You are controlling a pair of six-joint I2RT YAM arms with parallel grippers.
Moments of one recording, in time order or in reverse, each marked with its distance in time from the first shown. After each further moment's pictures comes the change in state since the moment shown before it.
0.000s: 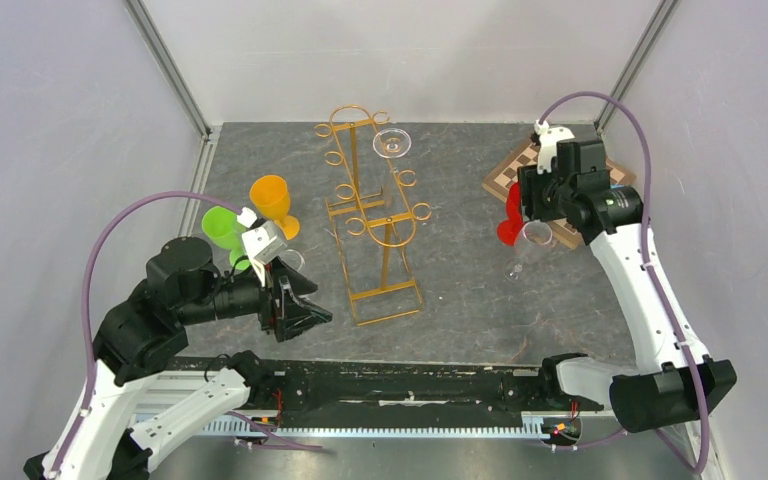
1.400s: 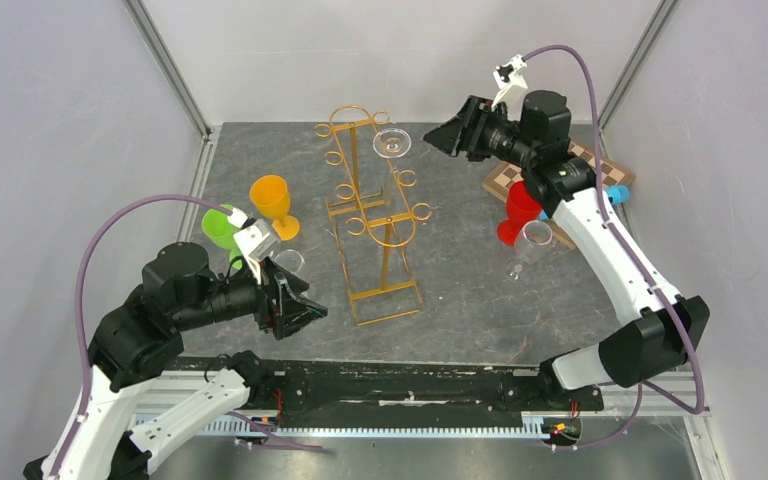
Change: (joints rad) left arm 0.000 -0.024 -0.006 -0.032 -0.106 -0.054; right arm 0.165 0.208 0.169 0.653 -0.475 0.585
